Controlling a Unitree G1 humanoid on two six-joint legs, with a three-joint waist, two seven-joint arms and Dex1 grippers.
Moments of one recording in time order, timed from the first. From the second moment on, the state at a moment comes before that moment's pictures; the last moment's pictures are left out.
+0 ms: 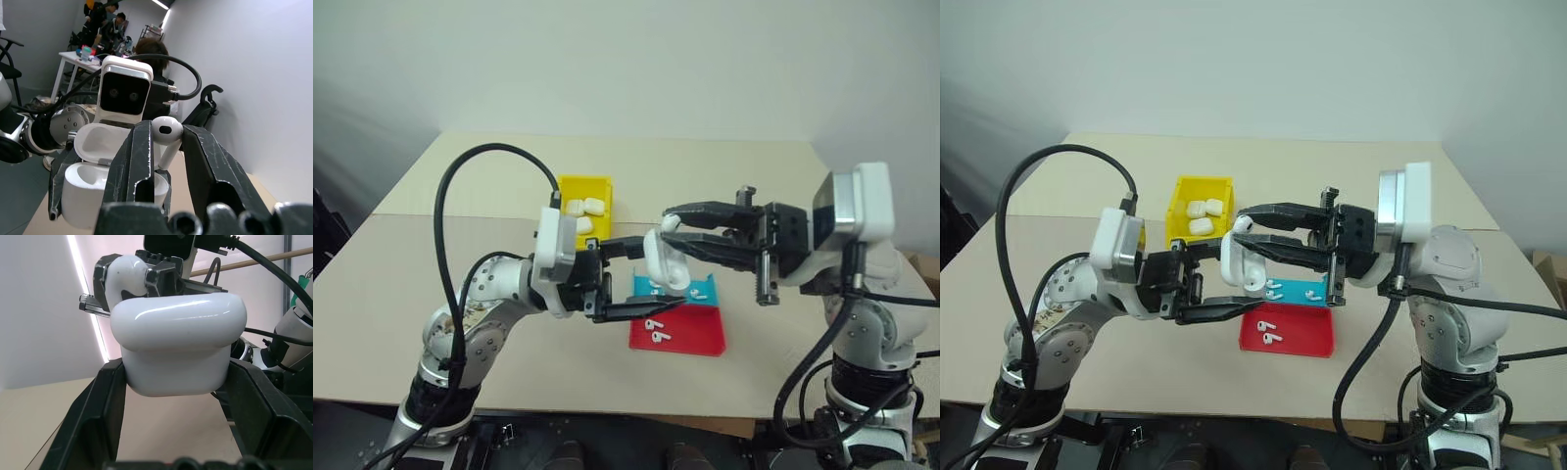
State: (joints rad) left arm -0.50 0.50 -0.06 -0.51 -0.75 0.42 -0.99; right arm -0.61 -0.48 -0.17 -0.50 0.69 0.40 1.11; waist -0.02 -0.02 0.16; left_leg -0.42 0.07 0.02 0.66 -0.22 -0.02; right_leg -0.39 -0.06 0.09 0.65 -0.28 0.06
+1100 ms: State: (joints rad) left arm -0.47 0.50 -0.06 -0.51 -0.73 0.39 -1.01; right arm -0.55 -0.55 -0.11 -0.50 0.72 0.32 1.11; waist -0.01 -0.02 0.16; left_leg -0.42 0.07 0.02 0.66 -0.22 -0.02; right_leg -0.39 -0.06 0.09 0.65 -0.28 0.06
